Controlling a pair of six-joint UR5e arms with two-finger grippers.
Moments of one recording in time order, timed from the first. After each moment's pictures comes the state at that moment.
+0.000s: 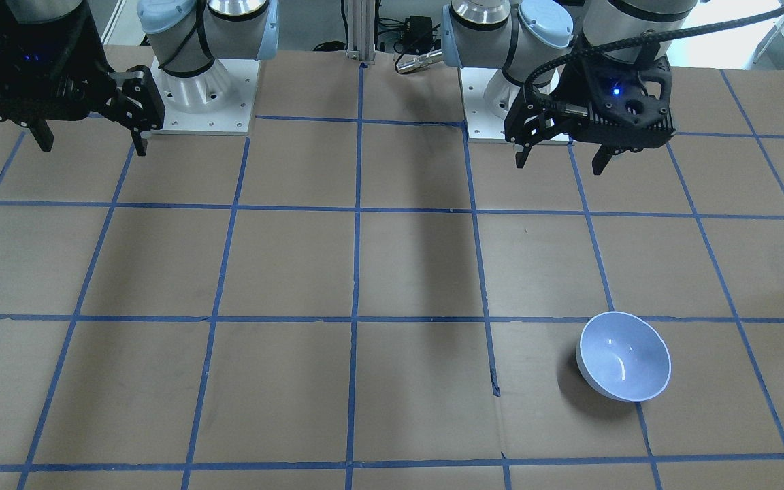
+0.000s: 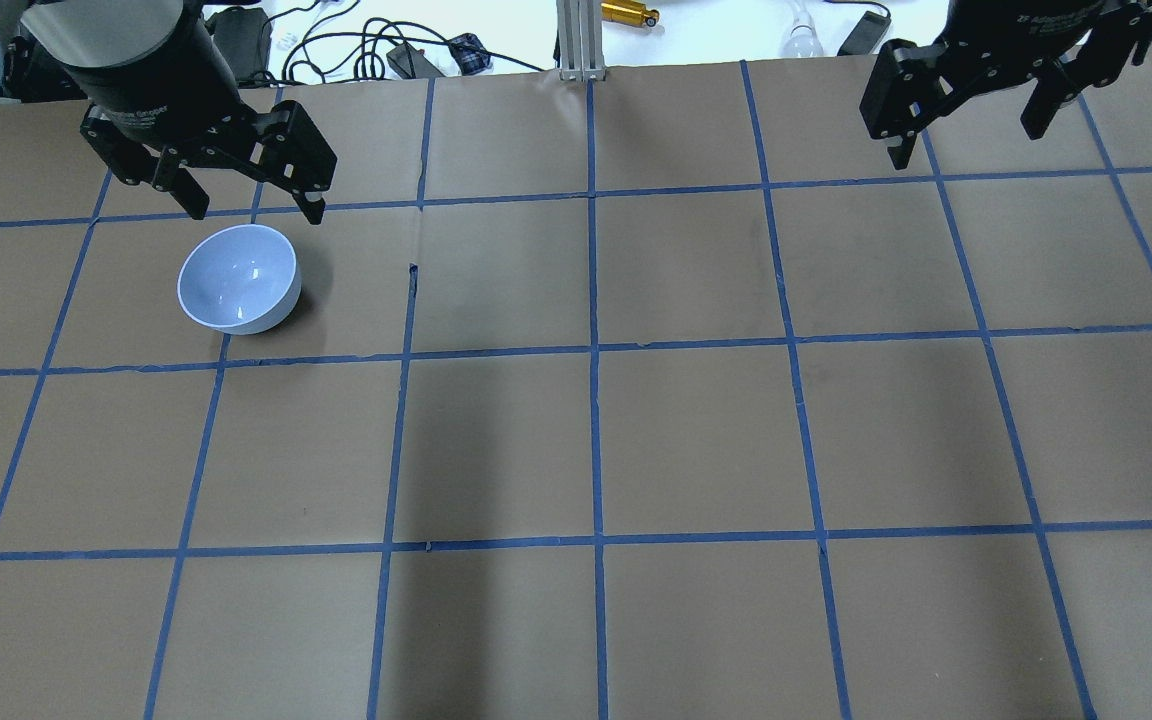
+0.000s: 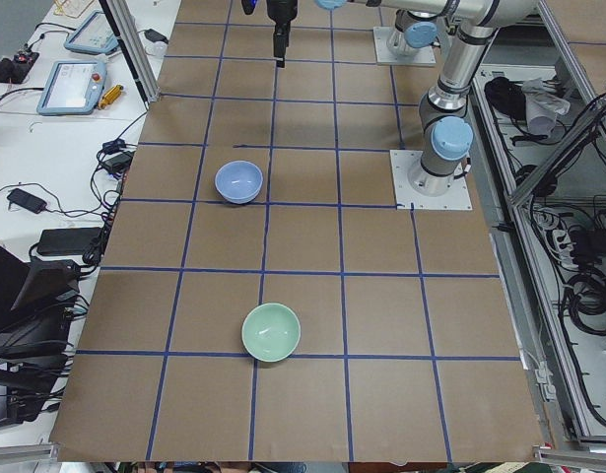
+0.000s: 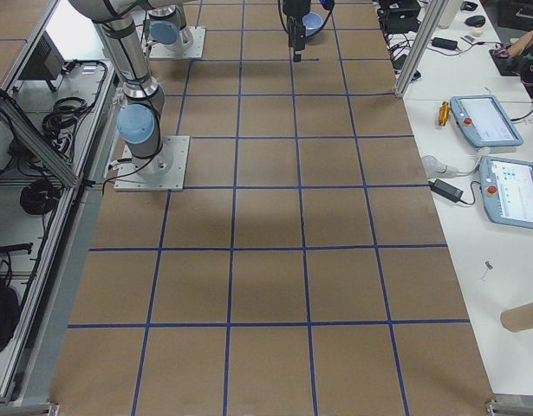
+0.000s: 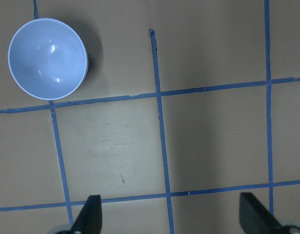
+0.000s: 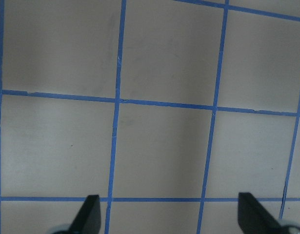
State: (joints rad) left arm -1.58 -1.59 -1.45 -1.65 1.59 0.09; right arm 1.59 -1.53 1.37 -1.45 -1.73 -0.09
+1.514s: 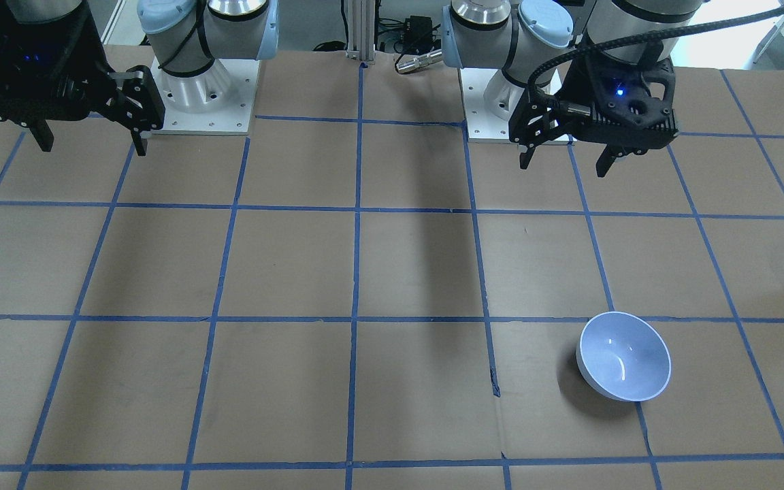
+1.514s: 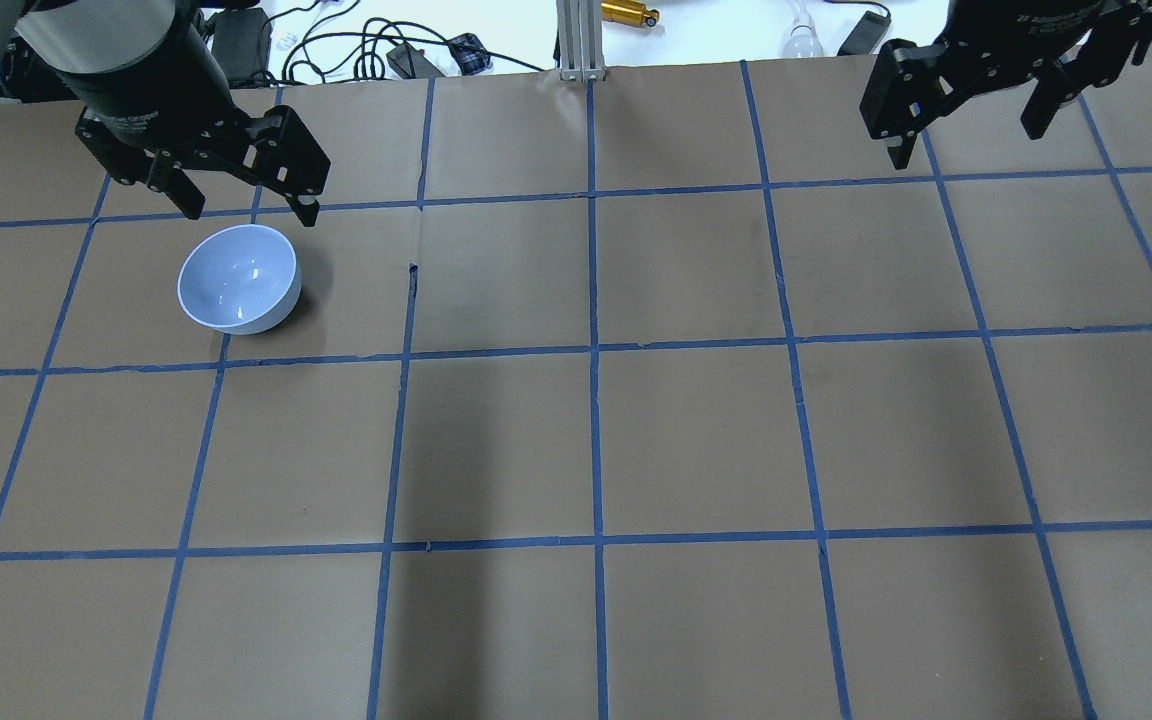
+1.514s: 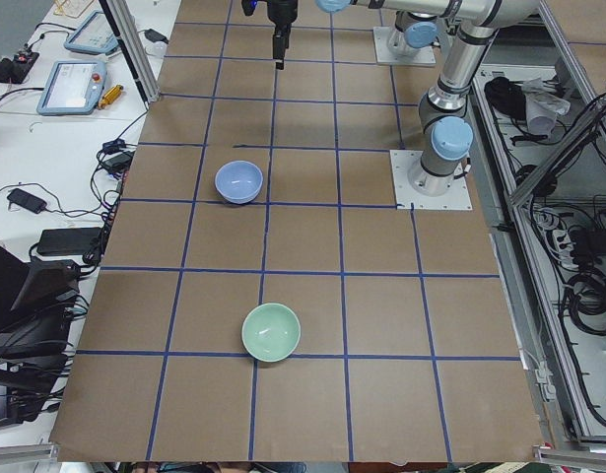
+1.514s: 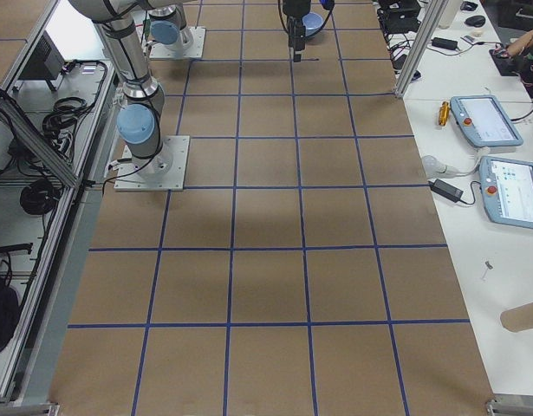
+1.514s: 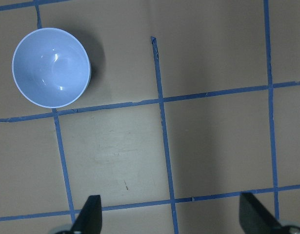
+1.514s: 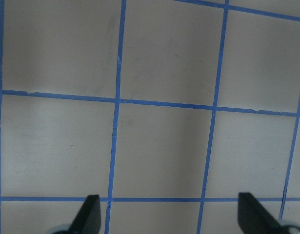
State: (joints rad) left arm -1.57 -1.58 -1.47 -1.64 1.59 0.12; right arm 1.59 -1.53 1.37 -1.45 -1.73 -0.09
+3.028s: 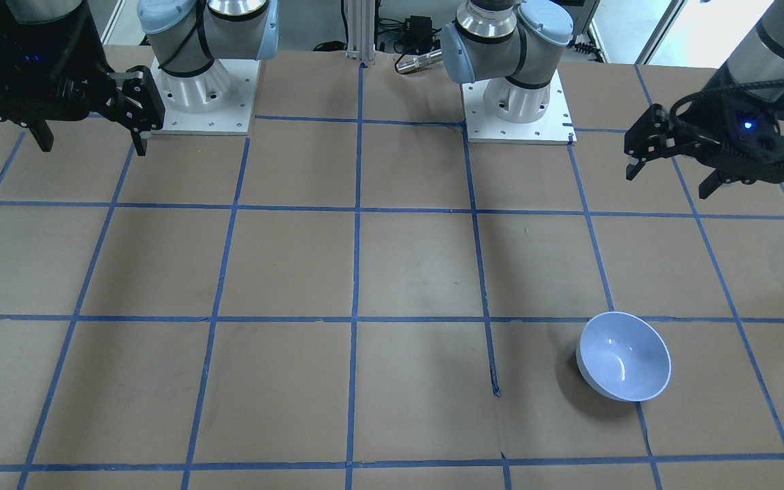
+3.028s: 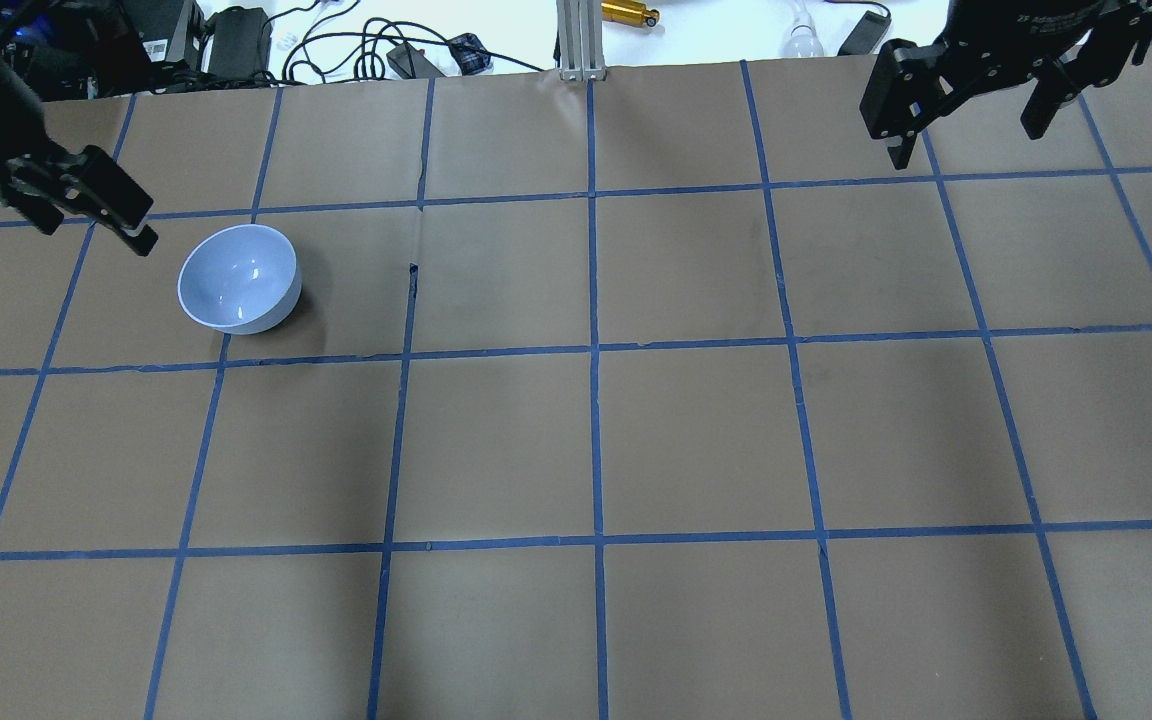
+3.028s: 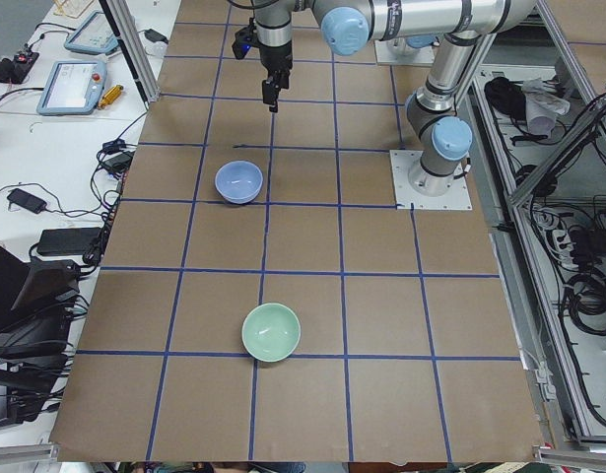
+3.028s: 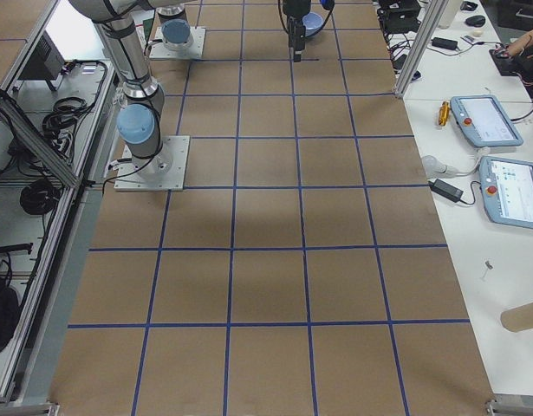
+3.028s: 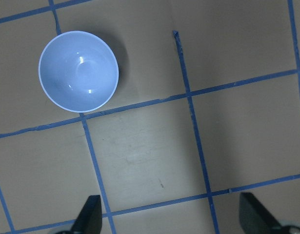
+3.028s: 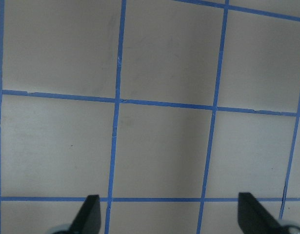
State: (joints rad) left arm -1.23 -1.58 -1.53 -1.64 1.58 0.65; right arm 1.59 -1.53 1.37 -1.45 -1.73 -0.09
